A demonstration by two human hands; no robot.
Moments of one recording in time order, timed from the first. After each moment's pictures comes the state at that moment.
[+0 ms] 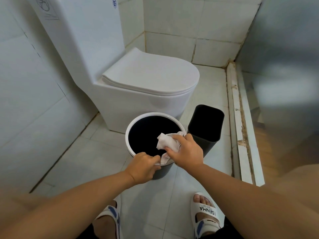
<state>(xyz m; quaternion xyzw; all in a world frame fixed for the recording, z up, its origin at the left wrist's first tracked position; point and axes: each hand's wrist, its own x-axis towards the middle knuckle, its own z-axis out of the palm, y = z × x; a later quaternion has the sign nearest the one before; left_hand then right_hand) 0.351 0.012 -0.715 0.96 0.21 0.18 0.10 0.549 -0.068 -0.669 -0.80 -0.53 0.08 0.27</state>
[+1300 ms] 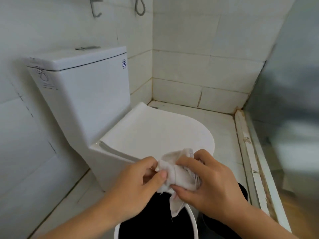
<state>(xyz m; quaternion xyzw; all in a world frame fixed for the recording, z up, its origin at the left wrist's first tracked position) 0.397 0.135 -0.480 0.77 0.32 0.29 0.46 0.610 0.054 -0.484 -0.63 -0.70 -0.06 0.33</state>
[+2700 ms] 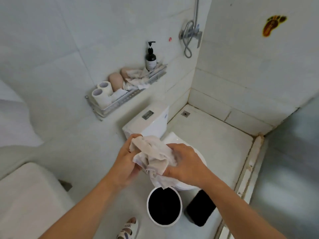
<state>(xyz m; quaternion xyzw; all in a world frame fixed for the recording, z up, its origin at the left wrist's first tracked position) 0.347 0.127 0.050 0.38 0.40 0.49 0.68 0.566 0.117 0.056 -0.56 -0.70 0.38 0.23</state>
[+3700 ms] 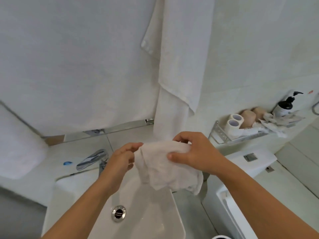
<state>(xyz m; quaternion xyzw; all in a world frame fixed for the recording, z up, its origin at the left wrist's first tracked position) -0.071 -0.006 0.121 0.27 0.64 0.57 0.44 0.140 0.137 0.178 -0.33 -0.84 0.40 0.16</state>
